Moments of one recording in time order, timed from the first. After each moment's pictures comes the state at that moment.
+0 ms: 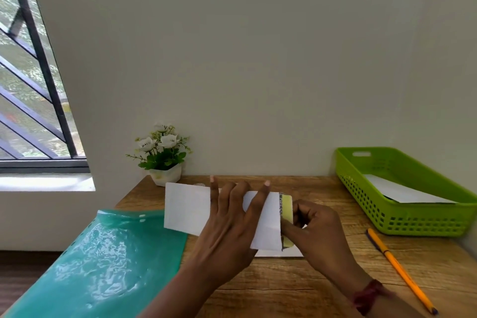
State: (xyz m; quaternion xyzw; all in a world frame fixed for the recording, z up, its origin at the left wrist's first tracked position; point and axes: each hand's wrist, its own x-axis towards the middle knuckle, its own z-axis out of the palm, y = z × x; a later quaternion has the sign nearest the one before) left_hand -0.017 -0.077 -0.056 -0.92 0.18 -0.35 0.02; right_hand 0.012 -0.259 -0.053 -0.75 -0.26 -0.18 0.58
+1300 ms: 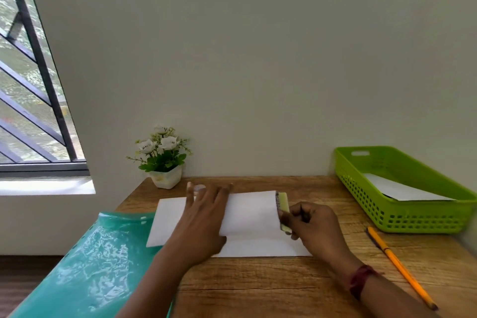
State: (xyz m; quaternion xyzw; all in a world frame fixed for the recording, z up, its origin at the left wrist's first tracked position) left_hand -0.007 -0.029 -0.047 -0.97 0.08 -0.22 -0.01; right_hand 0.039 -0.262 -0.068 -0.79 -0.16 -0.10 0.59
